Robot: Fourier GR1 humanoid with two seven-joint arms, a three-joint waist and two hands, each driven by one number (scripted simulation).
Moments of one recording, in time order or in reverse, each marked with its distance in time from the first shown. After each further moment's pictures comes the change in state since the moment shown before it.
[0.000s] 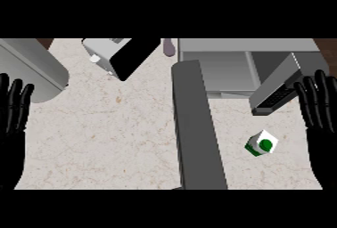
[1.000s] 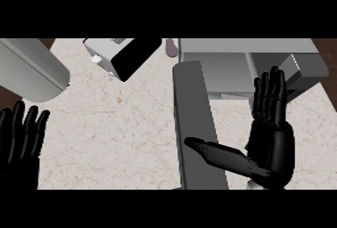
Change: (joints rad) left arm 0.194 -0.113 -0.093 -0.088 0.079 0.010 0.054; right arm -0.127 0.111 0.347 0.154 0.242 -0.601 0.068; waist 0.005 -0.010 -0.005
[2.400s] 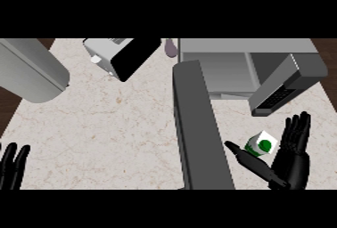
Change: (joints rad) left arm 0.282 0.000 0.044 -0.076 0.091 -0.153 -0.155; right arm 0.289 0.001 -0.215 0.219 -0.223 -0.036 -0.370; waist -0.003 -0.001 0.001
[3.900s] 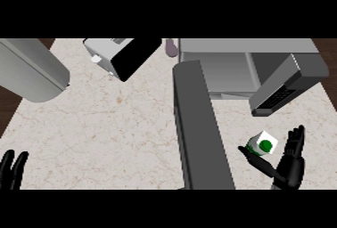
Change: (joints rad) left arm 0.050 -0.016 -0.013 -0.031 -0.010 -0.028 -0.016; right arm -0.132 -0.036 -0.286 0.605 -0.178 0.184 -0.435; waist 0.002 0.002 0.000
